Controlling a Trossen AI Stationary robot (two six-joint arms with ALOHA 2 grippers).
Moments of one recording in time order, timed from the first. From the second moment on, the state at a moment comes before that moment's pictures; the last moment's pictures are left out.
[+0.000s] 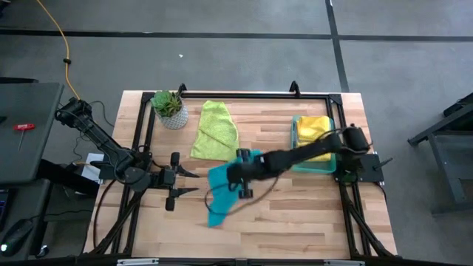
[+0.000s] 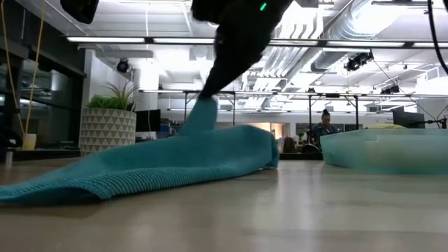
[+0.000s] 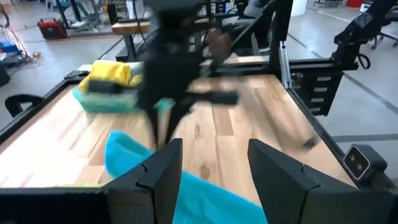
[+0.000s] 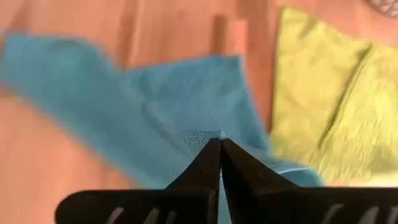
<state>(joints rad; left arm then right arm) -0.60 0.95 0.52 0.13 -0.70 -0.15 0.20 1.94 1.51 -0.54 0.22 -0.01</state>
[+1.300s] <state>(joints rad) -0.32 1.36 0.52 0.13 -0.43 -0.30 0.75 1.92 1.51 -0.96 0.28 0.93</state>
